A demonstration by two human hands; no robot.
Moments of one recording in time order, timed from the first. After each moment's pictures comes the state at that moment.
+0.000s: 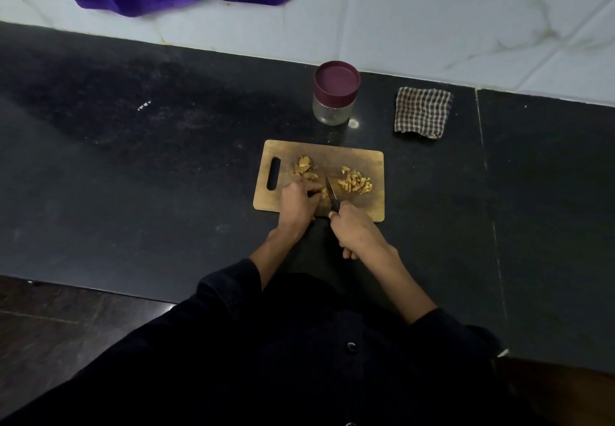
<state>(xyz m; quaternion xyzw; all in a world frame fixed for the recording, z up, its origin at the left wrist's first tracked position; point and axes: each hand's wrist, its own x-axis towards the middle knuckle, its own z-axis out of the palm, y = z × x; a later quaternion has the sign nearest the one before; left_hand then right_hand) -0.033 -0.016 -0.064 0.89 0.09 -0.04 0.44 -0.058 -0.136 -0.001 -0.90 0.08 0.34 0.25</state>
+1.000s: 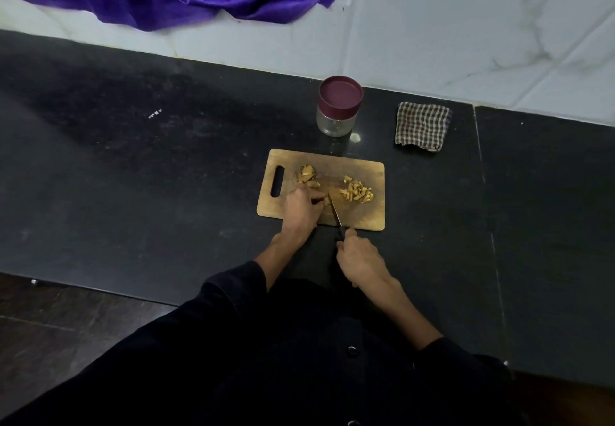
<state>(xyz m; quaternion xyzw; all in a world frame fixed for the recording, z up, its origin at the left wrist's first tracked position) -0.038 -0.019 -0.048 0.90 0.09 -0.04 0.42 -0.094 -0.147 -0.021 -0.93 0.05 0.30 0.21</state>
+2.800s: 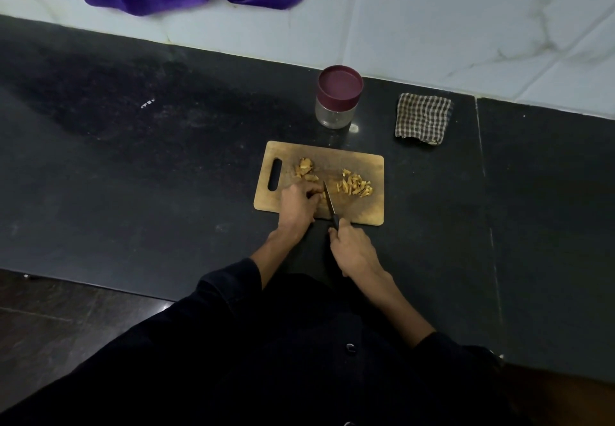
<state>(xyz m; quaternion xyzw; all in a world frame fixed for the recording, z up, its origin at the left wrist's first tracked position) -0.038 -0.017 -0.055 0.89 0.10 -0.02 0.45 -0.086 -0.139 -0.024 -0.94 0.04 0.27 0.22</state>
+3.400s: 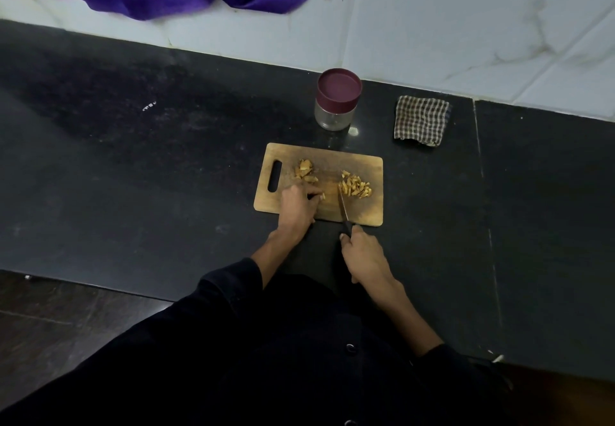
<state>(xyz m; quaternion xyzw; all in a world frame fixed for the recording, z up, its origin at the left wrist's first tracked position) -0.038 -0.018 -0.055 0.89 0.10 -0.03 0.45 -0.096 -0.156 -0.022 -0.92 0.09 0.28 0.25</state>
